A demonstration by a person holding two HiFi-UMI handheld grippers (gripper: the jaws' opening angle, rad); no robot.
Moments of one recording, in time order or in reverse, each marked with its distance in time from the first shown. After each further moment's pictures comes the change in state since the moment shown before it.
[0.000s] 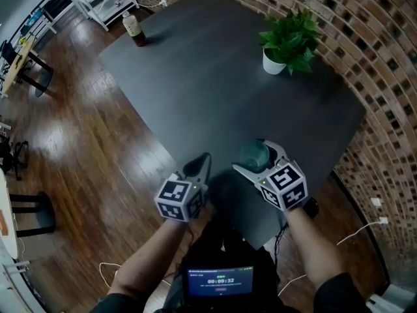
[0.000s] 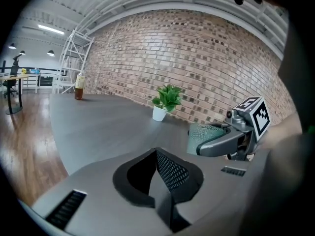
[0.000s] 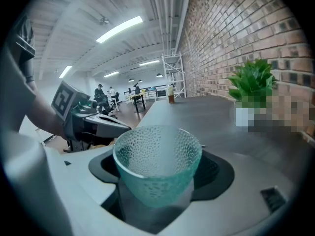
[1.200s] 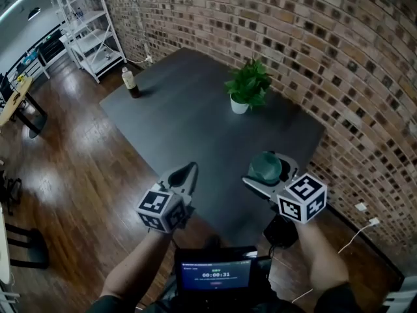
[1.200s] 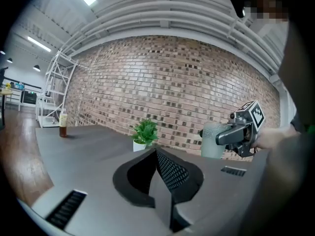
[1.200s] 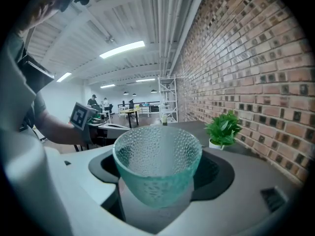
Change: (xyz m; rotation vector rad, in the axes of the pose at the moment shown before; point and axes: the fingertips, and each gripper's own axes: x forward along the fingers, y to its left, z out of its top) left arm -0.081 -0.084 0.140 0.121 -0.222 -0.170; right arm -0.188 0.030 0.108 -0.024 -0.188 -0.108
